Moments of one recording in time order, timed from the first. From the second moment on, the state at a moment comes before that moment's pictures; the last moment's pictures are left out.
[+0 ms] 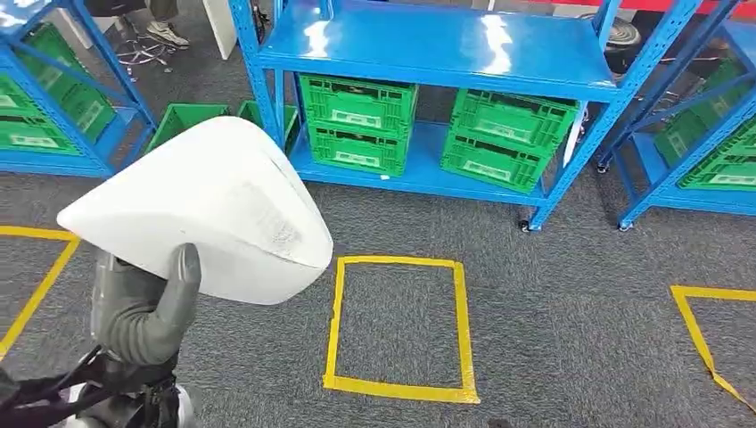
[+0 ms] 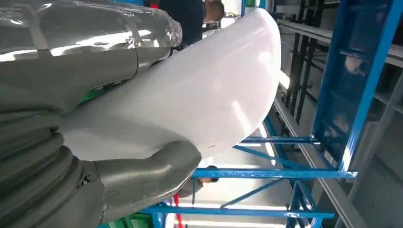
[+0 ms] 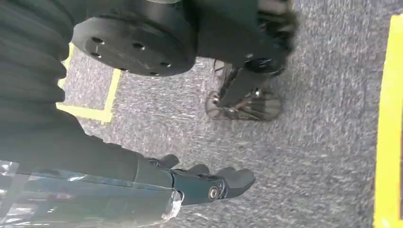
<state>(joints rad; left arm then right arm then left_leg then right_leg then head) -0.07 0.14 -0.51 -2.18 0.03 0.25 -0.15 -0.11 -0.05 0.66 -0.19 -0.61 -0.19 -0.07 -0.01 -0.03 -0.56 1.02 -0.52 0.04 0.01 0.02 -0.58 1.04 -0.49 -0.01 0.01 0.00</state>
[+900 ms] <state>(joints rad) -0.03 0.15 -0.49 -2.21 0.02 0.27 -0.15 -0.10 -0.05 0.66 -0.19 -0.58 -0.19 -0.05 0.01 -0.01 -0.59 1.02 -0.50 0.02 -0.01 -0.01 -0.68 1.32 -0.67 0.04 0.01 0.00</state>
